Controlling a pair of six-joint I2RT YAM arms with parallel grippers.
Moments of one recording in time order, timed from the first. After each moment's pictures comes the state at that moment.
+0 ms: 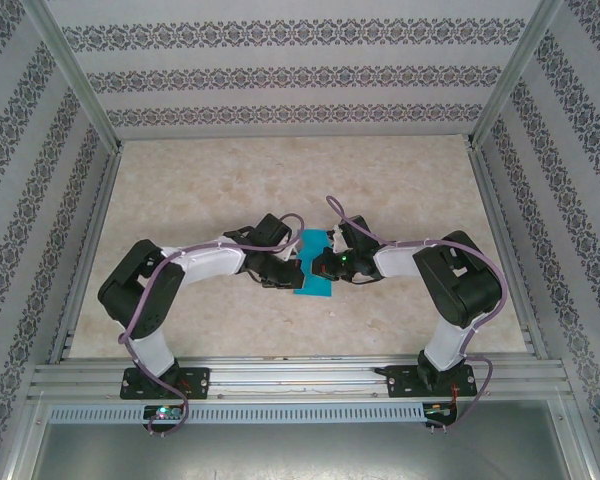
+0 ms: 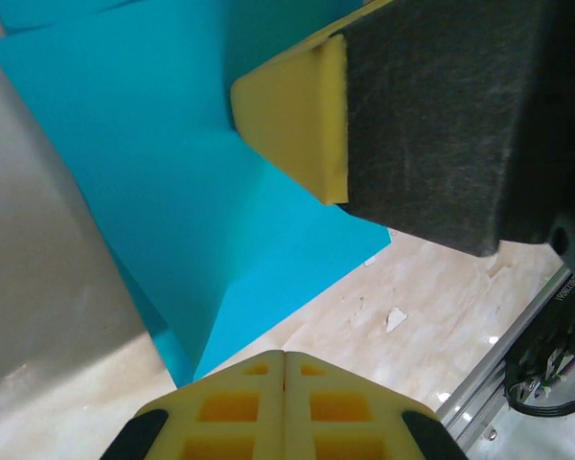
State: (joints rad) left arm -0.65 1.76 1.00 -0.37 0.54 -0.56; right arm 0.50 1.77 0.74 0.06 -0.58 0.76
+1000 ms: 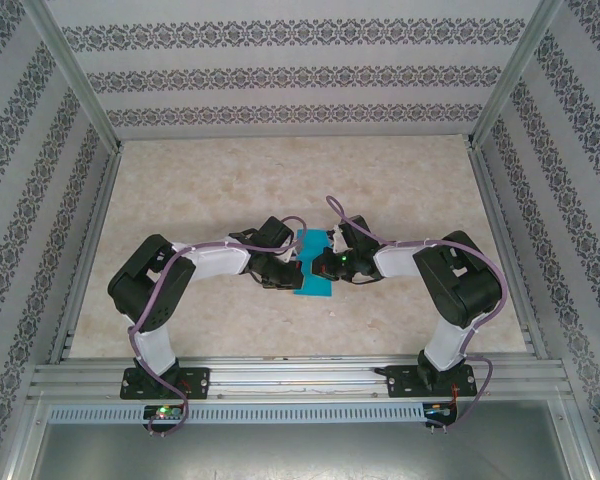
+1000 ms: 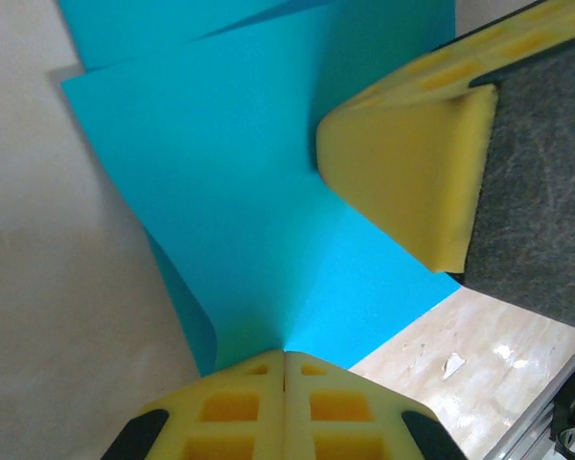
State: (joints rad) left arm -0.65 1.81 1.00 -0.33 0.48 -0.56; right arm 0.50 1.77 0.74 0.06 -0.58 0.75
